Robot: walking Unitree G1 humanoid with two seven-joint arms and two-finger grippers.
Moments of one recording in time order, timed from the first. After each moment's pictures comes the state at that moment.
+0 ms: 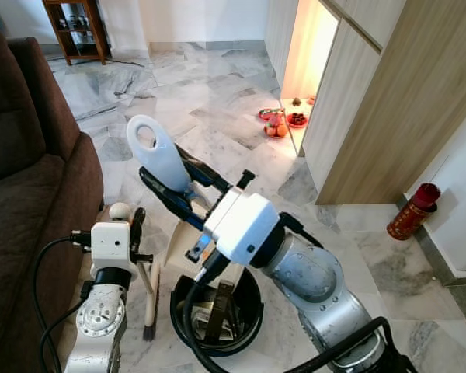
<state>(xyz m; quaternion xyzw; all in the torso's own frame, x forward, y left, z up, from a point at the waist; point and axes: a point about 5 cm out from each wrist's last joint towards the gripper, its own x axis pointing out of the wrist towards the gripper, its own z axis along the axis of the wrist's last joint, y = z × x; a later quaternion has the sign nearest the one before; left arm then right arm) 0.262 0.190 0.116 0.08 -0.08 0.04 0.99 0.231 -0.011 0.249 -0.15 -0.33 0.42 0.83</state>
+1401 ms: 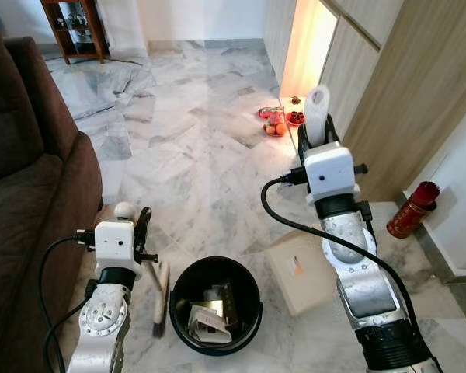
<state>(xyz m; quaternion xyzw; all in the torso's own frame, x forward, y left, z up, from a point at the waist) 0.261 0.183 0.115 0.06 -0.09 0.01 0.99 0.320 -0.126 0.195 -0.20 -0.21 0.01 0.96</state>
